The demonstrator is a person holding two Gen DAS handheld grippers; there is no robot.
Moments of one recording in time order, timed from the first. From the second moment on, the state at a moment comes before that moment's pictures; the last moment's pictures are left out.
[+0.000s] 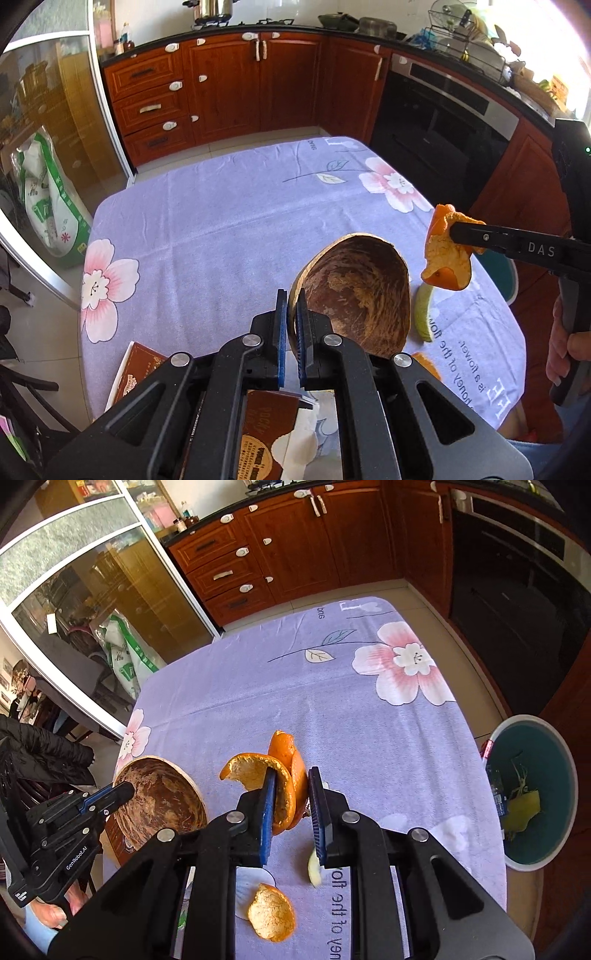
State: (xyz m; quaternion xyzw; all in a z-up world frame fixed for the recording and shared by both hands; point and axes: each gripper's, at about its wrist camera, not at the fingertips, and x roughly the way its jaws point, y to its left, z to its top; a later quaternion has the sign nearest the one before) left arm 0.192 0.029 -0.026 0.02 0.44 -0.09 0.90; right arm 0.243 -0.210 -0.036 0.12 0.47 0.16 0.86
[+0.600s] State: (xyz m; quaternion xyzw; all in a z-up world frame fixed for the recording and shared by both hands) left arm 0.189 -0.113 -0.007 0.11 0.43 -0.17 0.88; right arm 0.196 -0.372 -0.042 0.20 0.43 0.08 0.88
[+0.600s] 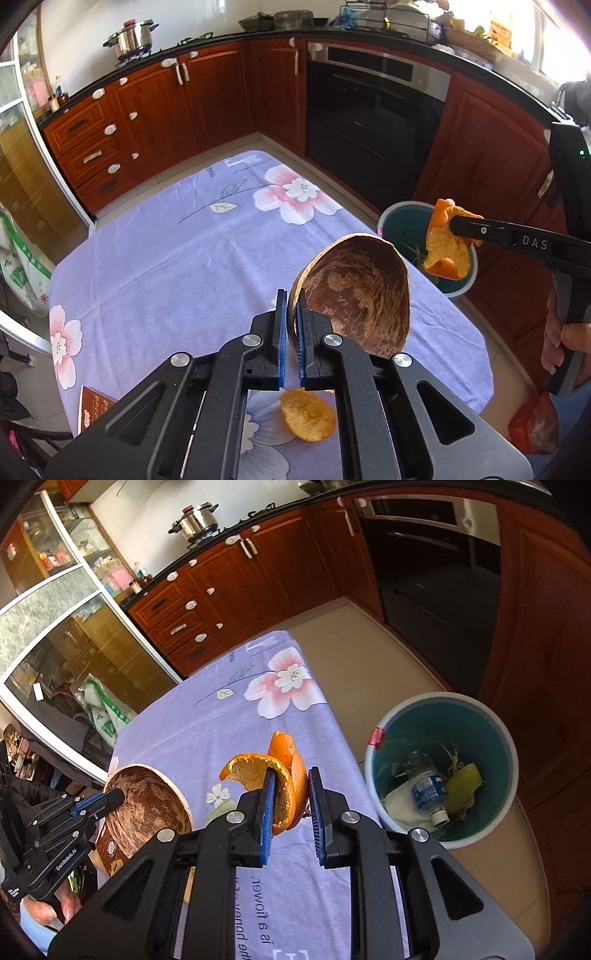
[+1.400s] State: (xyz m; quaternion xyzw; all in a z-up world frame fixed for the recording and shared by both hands) left arm 0.233 -0.323 -0.074 0.19 0.48 -0.27 0.82; right arm 0.166 -0.544 -0.107 0.28 0.44 -0.05 0.85
